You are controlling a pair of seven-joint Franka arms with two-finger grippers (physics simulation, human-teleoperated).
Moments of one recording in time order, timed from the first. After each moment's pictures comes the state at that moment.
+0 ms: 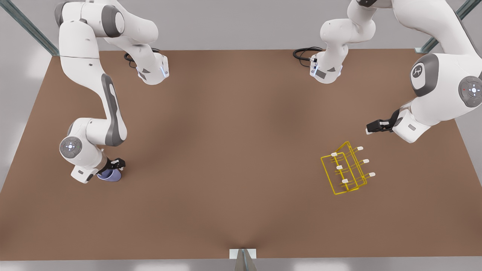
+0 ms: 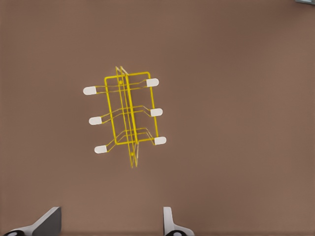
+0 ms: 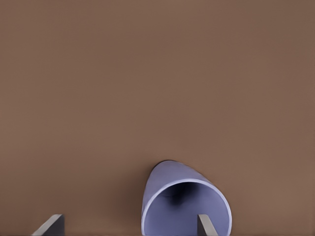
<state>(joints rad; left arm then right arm) 0.03 0.15 -0.04 -1.50 -0.08 1.51 -0.10 0.07 0.44 -0.14 -1.85 -0.05 2.27 -0.33</state>
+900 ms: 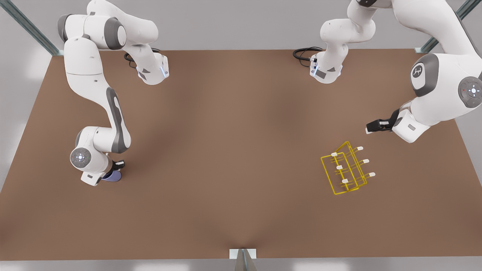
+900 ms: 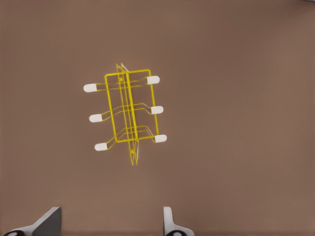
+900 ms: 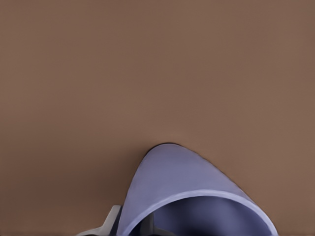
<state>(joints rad) 0.03 0.15 -0.04 -1.50 -0.08 1.50 -0.10 0.07 0.56 -0.17 -1.84 -0.06 2.27 -0.40</state>
